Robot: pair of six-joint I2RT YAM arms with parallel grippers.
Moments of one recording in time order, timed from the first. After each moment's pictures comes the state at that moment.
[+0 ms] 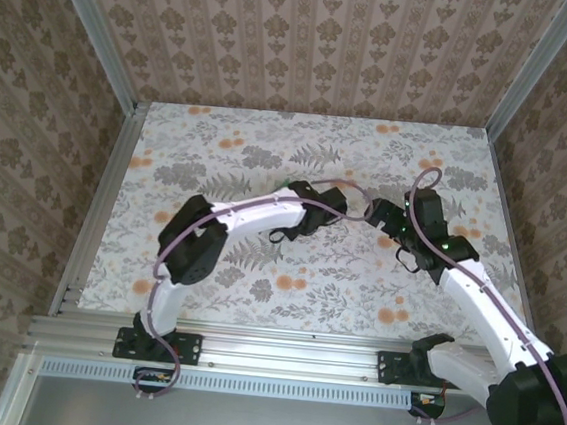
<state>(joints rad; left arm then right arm) -0.99 2.09 1.66 -1.16 -0.73 -0.33 0.28 1.03 0.79 -0.51 0.09 0.70</state>
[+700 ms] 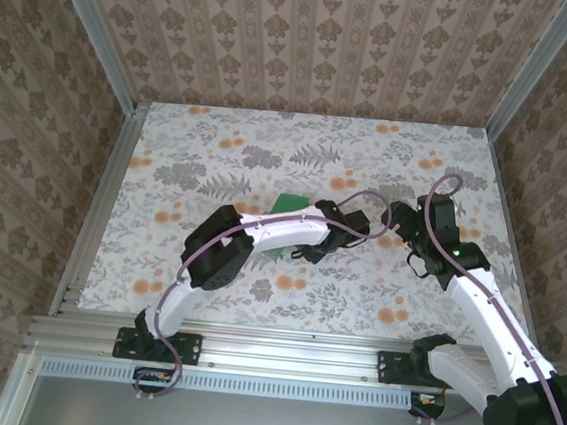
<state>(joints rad) -1.11 2.21 1.76 -1.16 -0.51 -0.37 0.22 0.98 0.78 -0.59 0.16 0.75</state>
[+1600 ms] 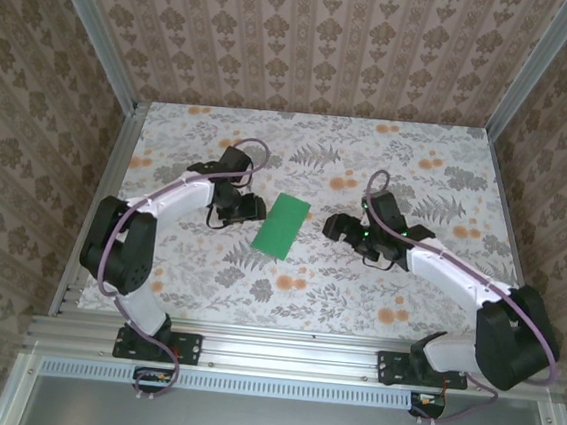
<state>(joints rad) -0.48 1.70 1.15 -0.68 0.25 -0.55 0.46 1.35 0.78 -0.35 -0.19 0.79</state>
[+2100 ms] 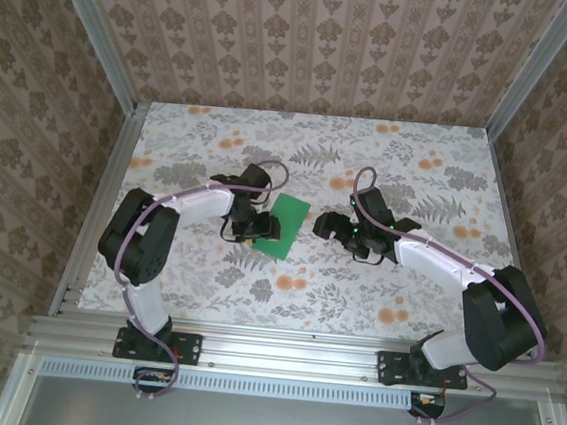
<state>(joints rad) -0.59 1.80 1.13 -0.67 0.28 -0.57 0.49 1.44 0.84 -0.33 -0.20 0.81</state>
